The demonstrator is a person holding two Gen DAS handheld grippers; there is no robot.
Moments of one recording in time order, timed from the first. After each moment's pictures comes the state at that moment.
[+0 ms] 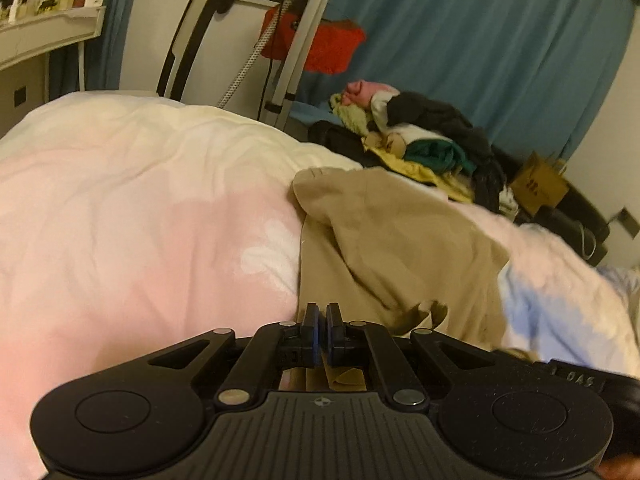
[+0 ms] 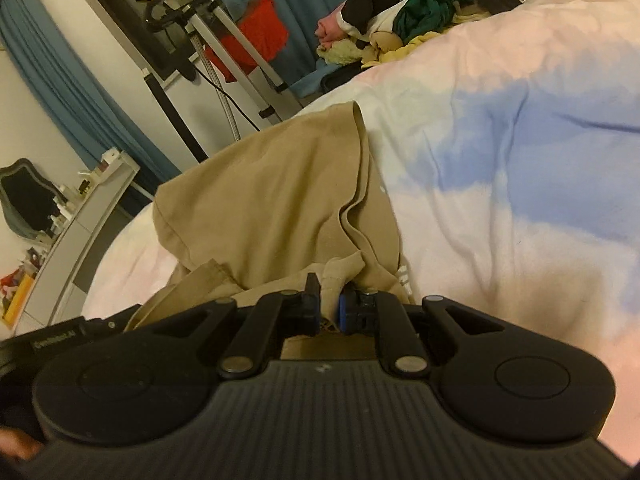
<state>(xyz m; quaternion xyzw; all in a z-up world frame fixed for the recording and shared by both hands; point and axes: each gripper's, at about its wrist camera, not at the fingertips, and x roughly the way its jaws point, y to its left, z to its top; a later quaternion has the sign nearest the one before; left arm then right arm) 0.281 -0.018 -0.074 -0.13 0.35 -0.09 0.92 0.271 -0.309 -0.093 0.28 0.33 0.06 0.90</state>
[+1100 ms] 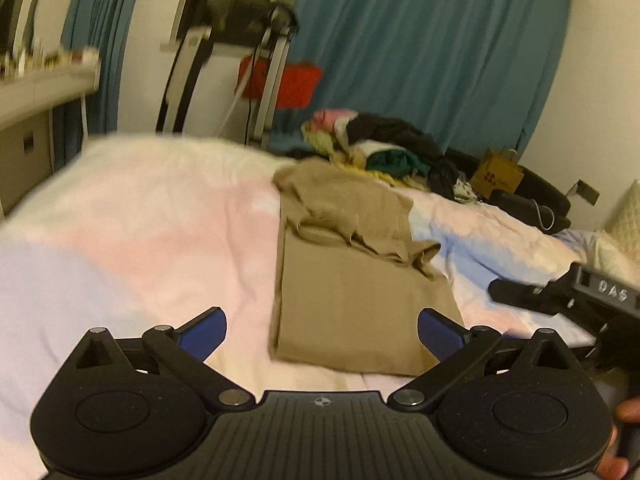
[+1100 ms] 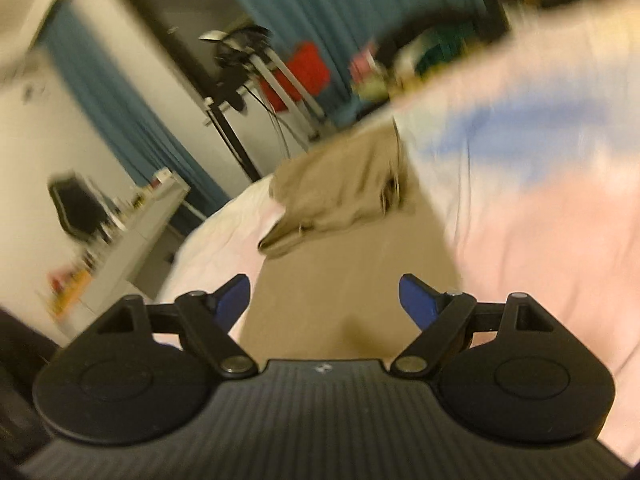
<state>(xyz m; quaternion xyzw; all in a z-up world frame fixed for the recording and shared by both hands) 0.035 -0.001 -0.013 -0.11 0.31 -0.12 0.94 0.076 -0.291 -0.029 0.35 0.29 0.08 0.89</state>
